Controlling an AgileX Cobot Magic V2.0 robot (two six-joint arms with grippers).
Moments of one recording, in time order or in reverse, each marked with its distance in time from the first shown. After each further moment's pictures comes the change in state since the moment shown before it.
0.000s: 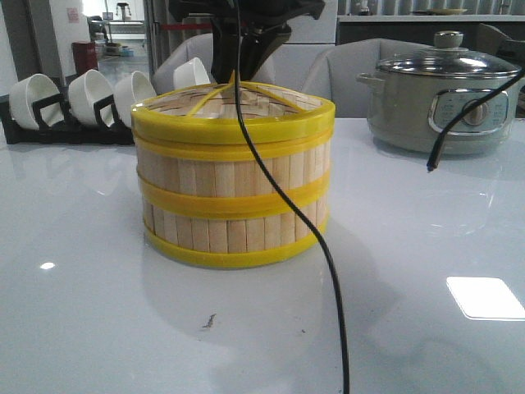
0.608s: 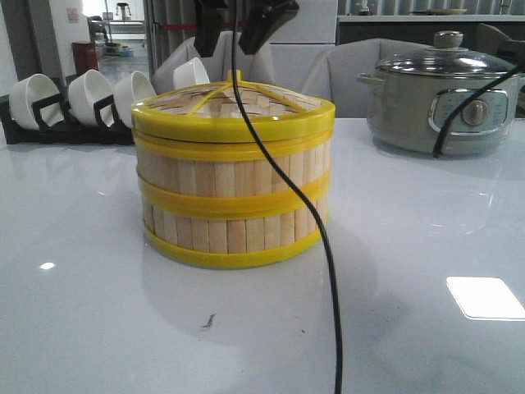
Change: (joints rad) left arm 0.000 0.000 0.000 0.000 0.000 0.000; right arm 0.000 -0.044 0.000 0.000 -0.065 0.000
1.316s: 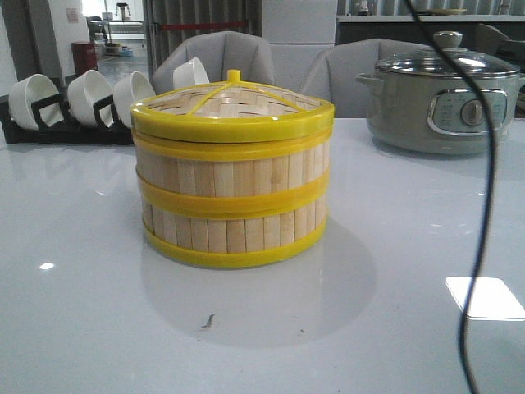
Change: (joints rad) left arm 0.000 0.000 0.000 0.000 0.000 0.000; right arm -0.251 -0.445 0.415 -0.079 -0.236 0.000
